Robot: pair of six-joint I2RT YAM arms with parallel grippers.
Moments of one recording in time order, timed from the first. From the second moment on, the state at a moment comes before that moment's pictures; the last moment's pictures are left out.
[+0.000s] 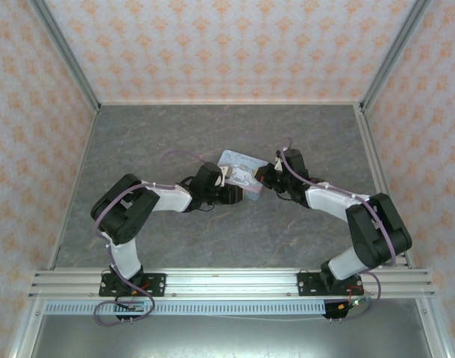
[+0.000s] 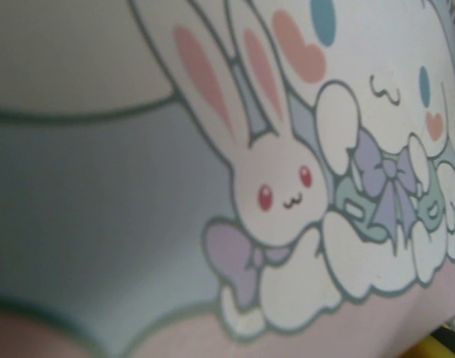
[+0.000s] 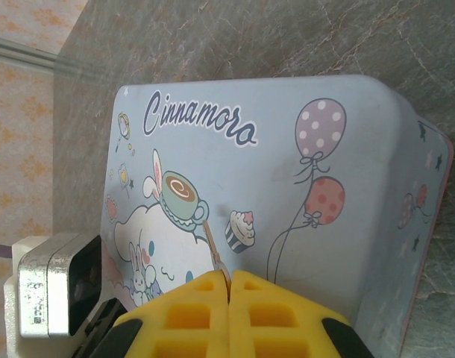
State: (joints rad) left arm -0.61 1.83 0.83 0.24 0.34 -0.68; right arm 0.42 1.51 0.72 0.13 -0.33 0.89
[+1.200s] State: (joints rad) left arm -0.62 1.87 0.84 0.34 0.23 -0.88; right arm 0.44 1.48 0.68 0.17 -0.28 0.95
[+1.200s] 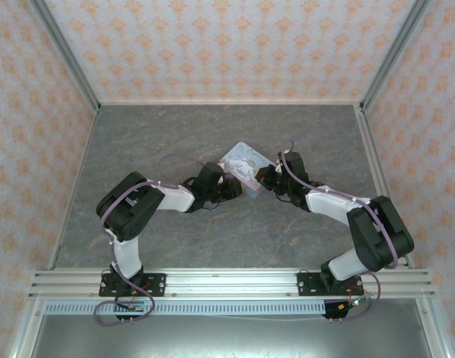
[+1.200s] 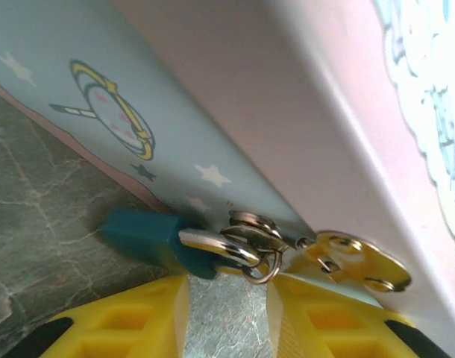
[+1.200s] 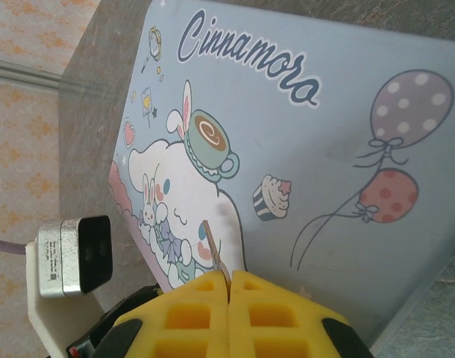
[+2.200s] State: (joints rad) left arm -0.57 1.81 0.81 0.37 0.22 -0.47; right arm 0.44 1.43 0.66 0.11 -0.26 0.92
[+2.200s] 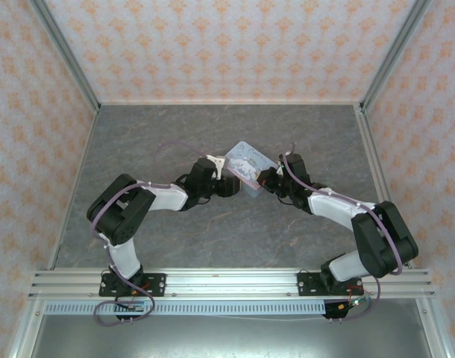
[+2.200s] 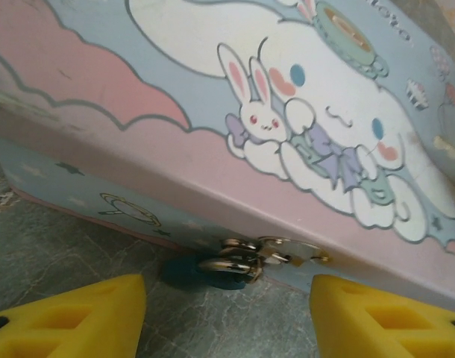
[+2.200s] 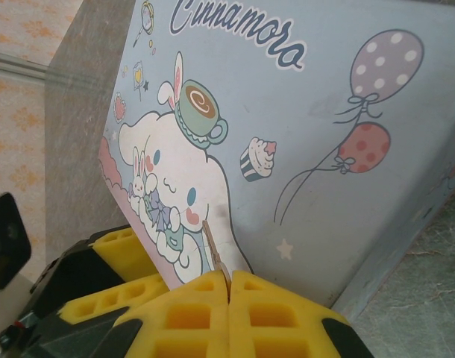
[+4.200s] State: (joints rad) left arm -0.53 2.01 0.94 0.45 0.43 -0.36; right arm 0.44 1.43 0.66 0.11 -0.26 0.91
